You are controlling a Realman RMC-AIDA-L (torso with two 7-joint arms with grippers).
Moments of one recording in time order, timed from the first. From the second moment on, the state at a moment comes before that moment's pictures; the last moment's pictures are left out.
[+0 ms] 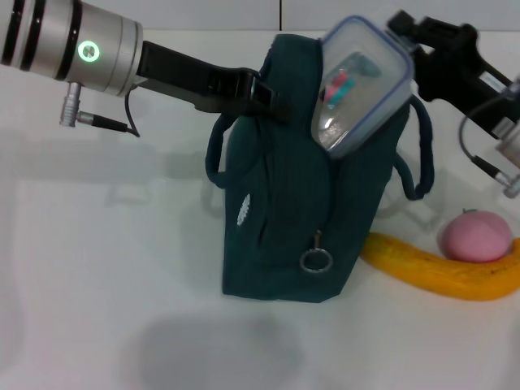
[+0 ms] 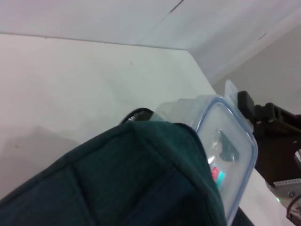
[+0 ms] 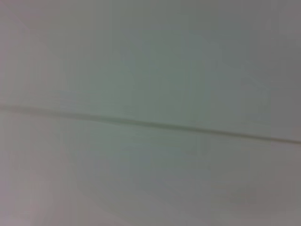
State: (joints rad) left arm -0.80 -2.08 0.87 0.97 2.16 1.65 -2.56; right arm 0.73 2.03 -0.45 0.05 -1.45 -1.45 1.88
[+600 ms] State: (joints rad) left arm -0.80 -2.08 0.88 0.97 2.15 1.64 -2.55; right arm 0.81 2.03 -0.55 0.03 -1.58 -1.33 1.65
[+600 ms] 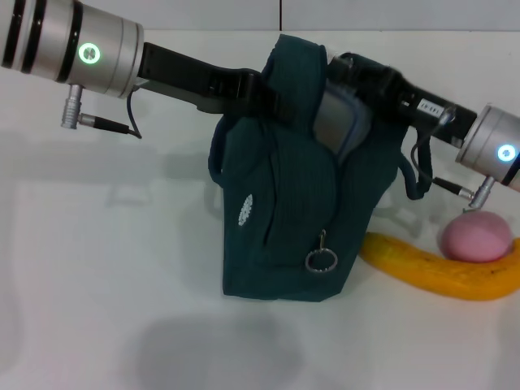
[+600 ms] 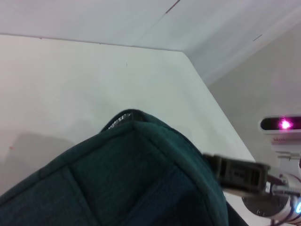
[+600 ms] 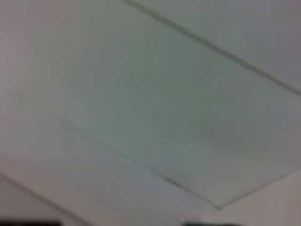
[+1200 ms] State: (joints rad) left arm -0.79 -2.07 0.88 0.96 2.15 1.64 -2.55; right arm 0.76 2.03 -0.80 -0.17 -1.57 -1.34 1.54
